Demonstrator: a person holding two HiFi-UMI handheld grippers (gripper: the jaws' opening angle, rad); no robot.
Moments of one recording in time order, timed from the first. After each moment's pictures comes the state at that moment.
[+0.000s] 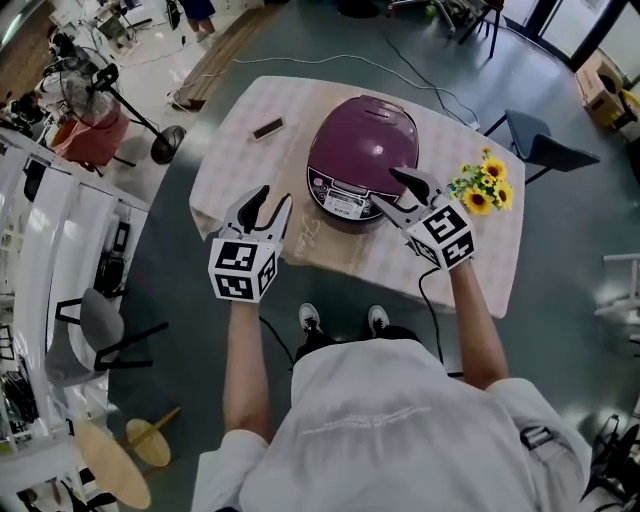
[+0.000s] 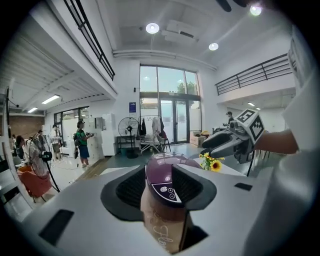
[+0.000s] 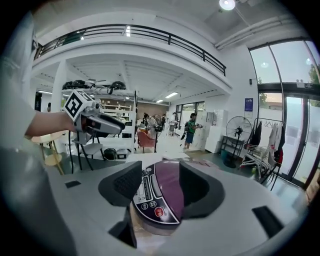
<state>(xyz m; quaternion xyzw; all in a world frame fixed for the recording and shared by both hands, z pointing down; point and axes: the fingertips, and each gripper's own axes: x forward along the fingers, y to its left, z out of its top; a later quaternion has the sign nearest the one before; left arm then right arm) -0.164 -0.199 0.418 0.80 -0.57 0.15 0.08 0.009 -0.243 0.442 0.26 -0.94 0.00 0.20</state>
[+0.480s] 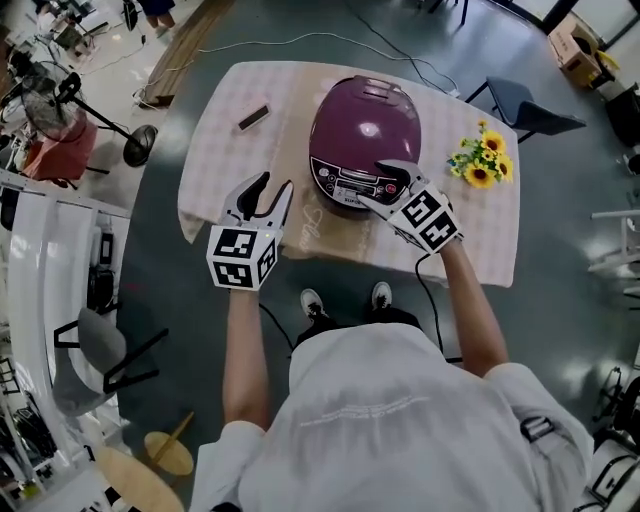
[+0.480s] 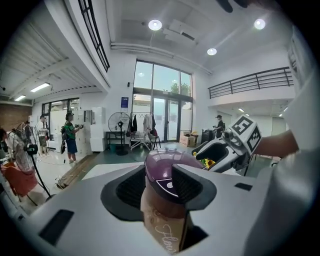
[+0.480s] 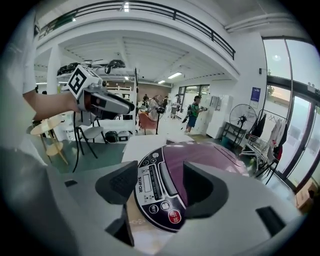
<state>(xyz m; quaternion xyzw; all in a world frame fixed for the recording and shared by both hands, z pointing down) -0.189 -0.227 0.441 0.84 -0.51 0.15 0.10 -0.039 -0.240 0.498 0.26 -0.91 0.02 0.31</state>
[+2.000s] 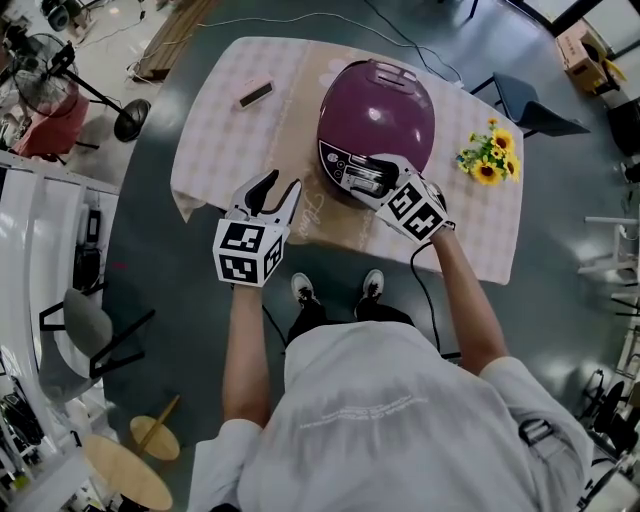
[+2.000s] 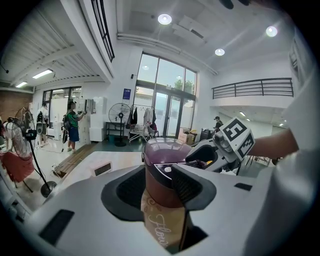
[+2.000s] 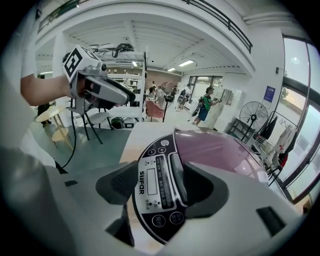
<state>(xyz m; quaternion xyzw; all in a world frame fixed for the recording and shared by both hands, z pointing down) -0.192 -0.216 0.487 0.84 -0.50 0.15 0.16 -0.069 -0.239 0.553 0.21 -0.90 0.01 0.38</state>
